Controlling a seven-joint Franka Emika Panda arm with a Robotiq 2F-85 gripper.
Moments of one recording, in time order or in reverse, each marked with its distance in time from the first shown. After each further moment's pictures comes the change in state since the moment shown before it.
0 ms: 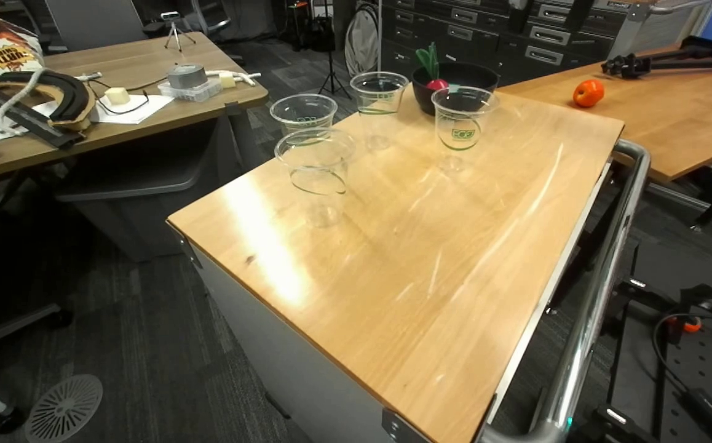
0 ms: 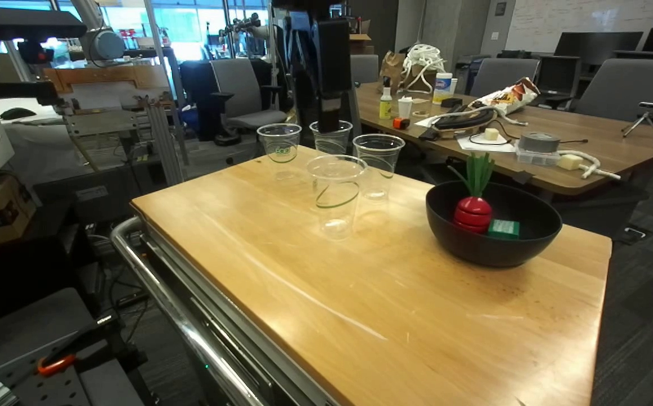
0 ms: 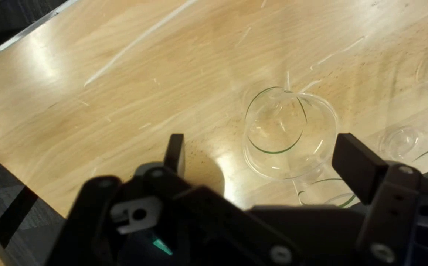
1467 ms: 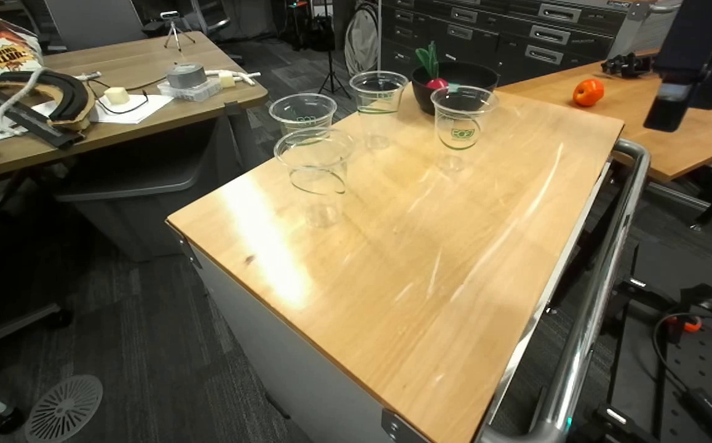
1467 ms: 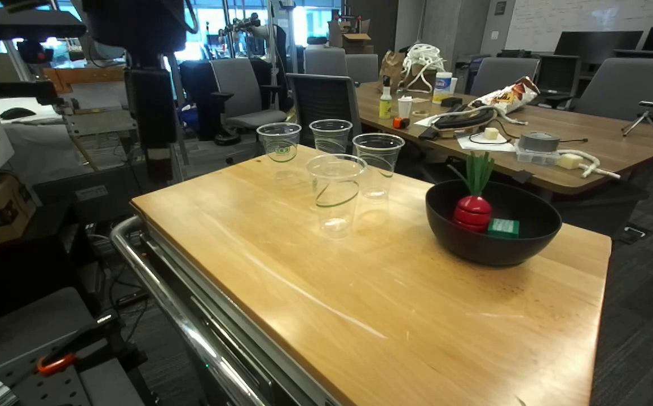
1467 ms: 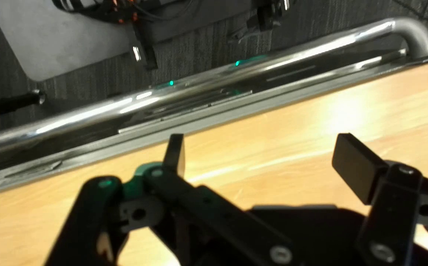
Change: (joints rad) arm 0.089 -0.353 0.050 -0.326 0.056 -0.231 -0.105
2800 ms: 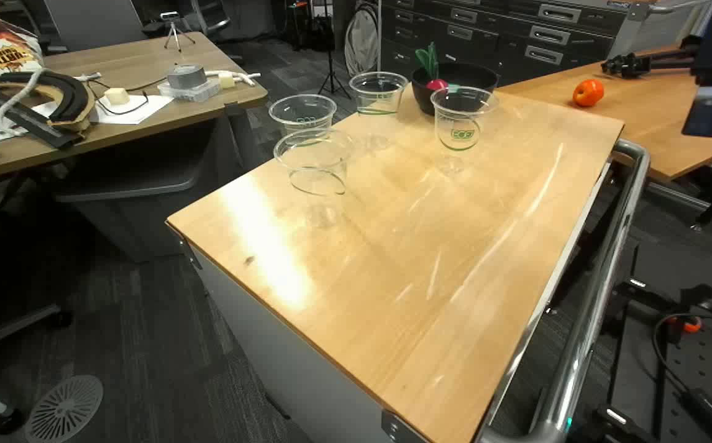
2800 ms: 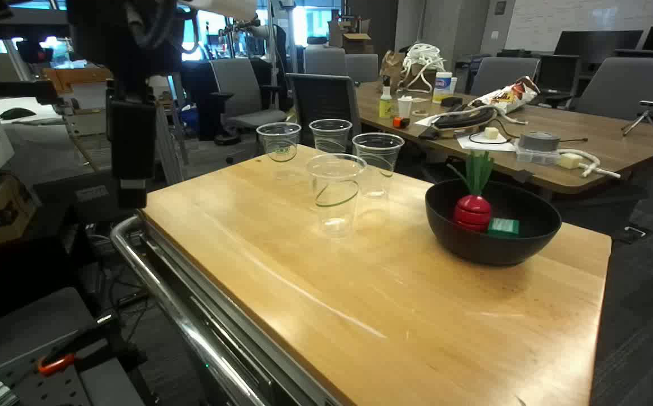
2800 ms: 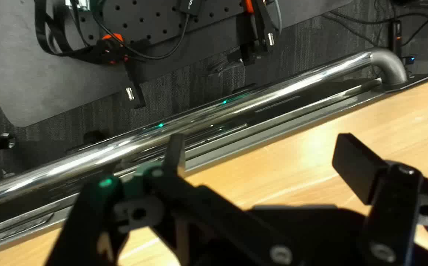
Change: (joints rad) arm 0.002 0.003 -0.137 -0.012 0.035 -0.099 -0.077
